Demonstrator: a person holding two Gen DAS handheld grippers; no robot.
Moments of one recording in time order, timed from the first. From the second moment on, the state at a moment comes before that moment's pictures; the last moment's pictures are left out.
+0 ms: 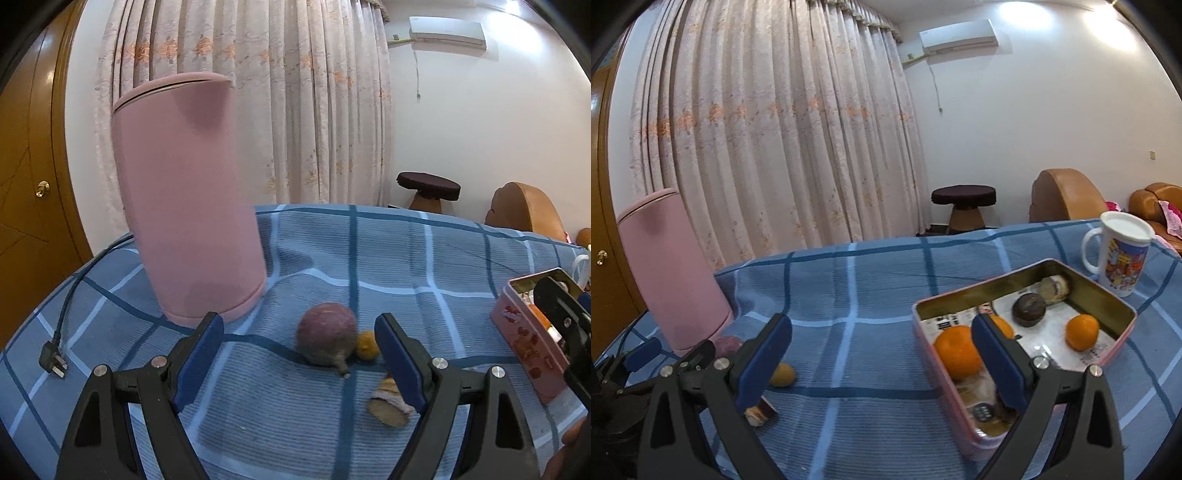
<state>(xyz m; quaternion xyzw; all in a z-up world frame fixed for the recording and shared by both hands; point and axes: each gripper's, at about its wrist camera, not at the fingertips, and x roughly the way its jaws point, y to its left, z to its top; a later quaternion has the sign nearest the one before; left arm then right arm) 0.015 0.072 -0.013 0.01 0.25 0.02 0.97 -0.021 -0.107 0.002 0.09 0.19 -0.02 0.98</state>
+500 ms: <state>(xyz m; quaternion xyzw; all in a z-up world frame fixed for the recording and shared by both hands) 0.034 0.112 -0.017 0.01 0.28 0.06 0.96 -0.001 -0.075 -0.005 0.07 0.23 0.03 0.97</state>
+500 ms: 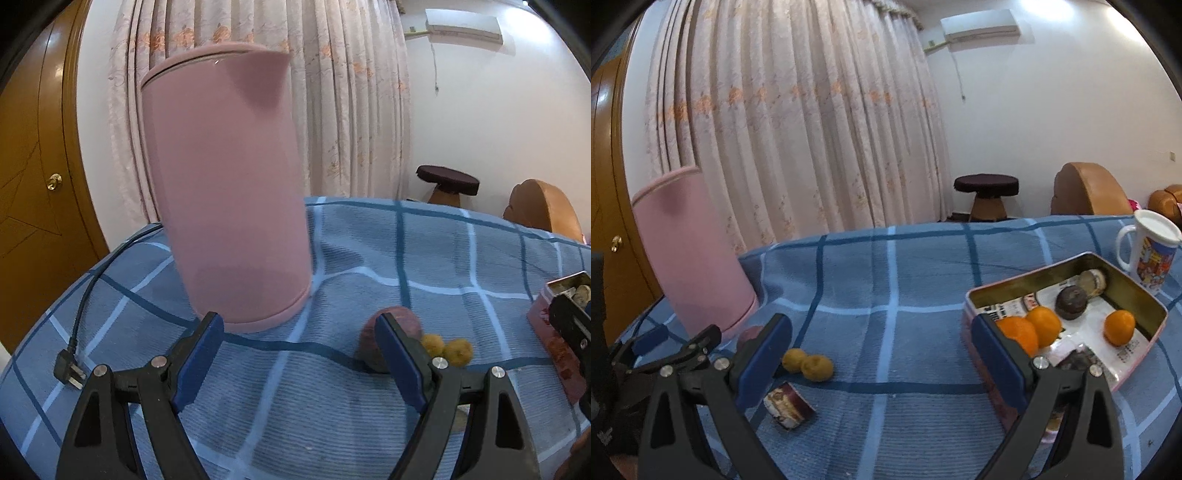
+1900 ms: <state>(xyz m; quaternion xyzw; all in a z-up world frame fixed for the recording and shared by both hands) 0.050 0.111 -0.019 -0.02 0.32 0.00 0.95 0.017 -0.079 -0.018 0.04 0.27 0.07 0.96</state>
